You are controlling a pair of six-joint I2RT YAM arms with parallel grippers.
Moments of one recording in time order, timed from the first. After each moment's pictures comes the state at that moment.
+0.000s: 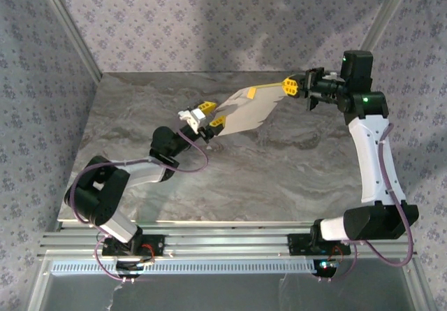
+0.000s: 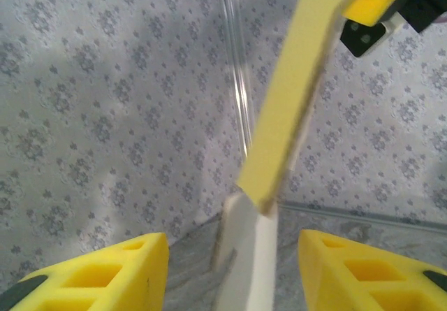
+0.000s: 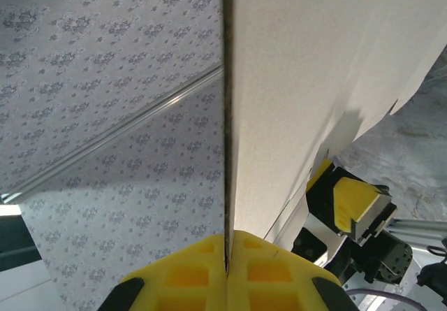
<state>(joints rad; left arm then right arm) -0.58 1.57 0.66 1.25 0.36 0.00 0.02 1.37 1.61 -0.77 -0.88 1.58</state>
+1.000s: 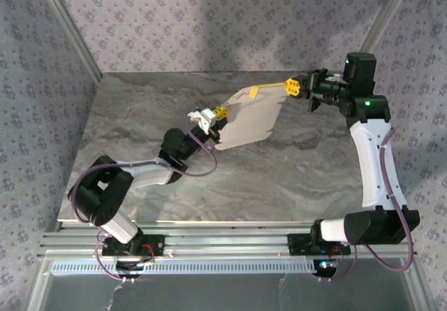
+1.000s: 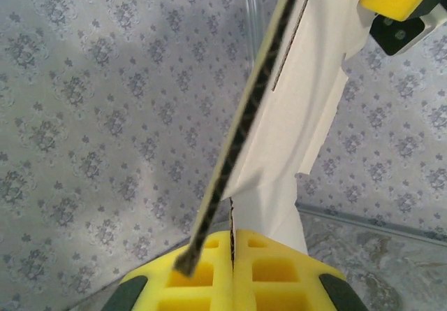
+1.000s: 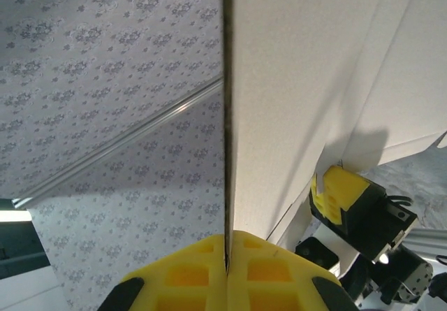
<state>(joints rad) -0.71 1.58 0.70 1.19 0.13 0.04 0.01 1.34 1.58 -0.74 -0.85 1.61</state>
